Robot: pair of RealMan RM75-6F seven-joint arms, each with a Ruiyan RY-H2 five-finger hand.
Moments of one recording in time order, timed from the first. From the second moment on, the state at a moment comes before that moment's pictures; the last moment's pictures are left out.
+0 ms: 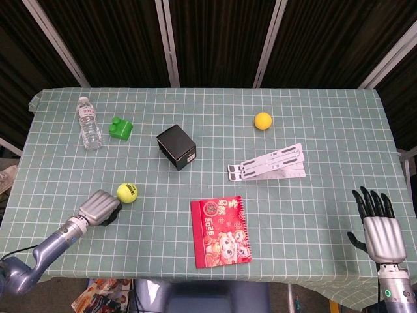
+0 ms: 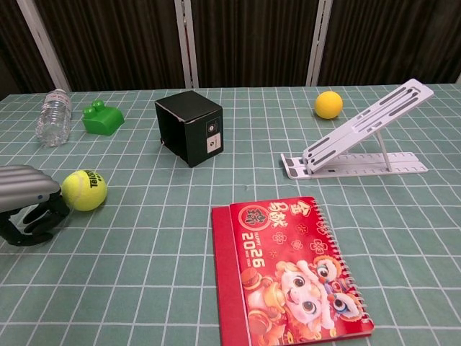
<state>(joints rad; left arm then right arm) -0.59 -1.40 0.07 -1.24 1.61 0.87 0.03 0.09 -1.17 0.05 -1.59 -1.46 1.43 -0.23</state>
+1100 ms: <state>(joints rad) -0.66 -1.46 -0.01 -1.26 1.47 0.84 0.19 0.09 -1.16 0.04 -1.60 -1.47 1.42 -0.22</state>
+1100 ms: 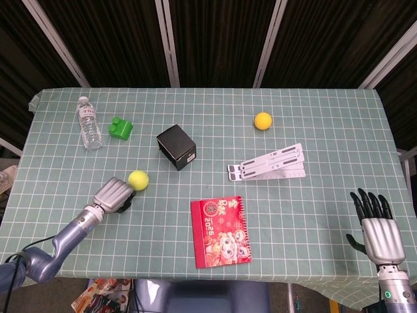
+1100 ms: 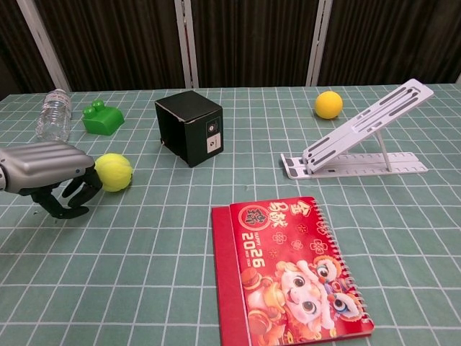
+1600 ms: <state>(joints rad) -0.69 -1.45 -0.06 -1.33 1.28 0.78 0.38 0.08 -1.16 0.04 -1.59 -1.47 1.43 -0.21</state>
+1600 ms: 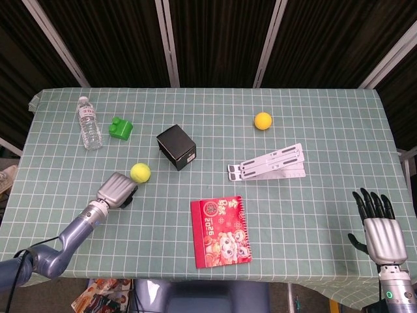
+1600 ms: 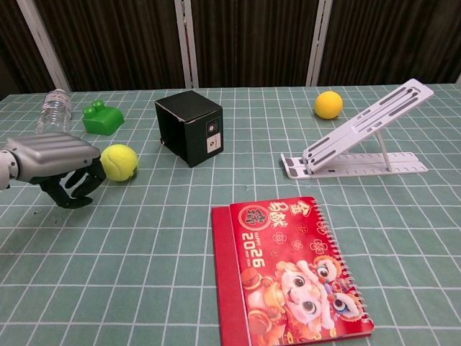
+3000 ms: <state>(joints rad) -0.79 -1.61 -0.08 -1.12 1.21 0.77 0.34 0.07 -1.15 0.04 -1.59 -1.49 1.45 -0.19</state>
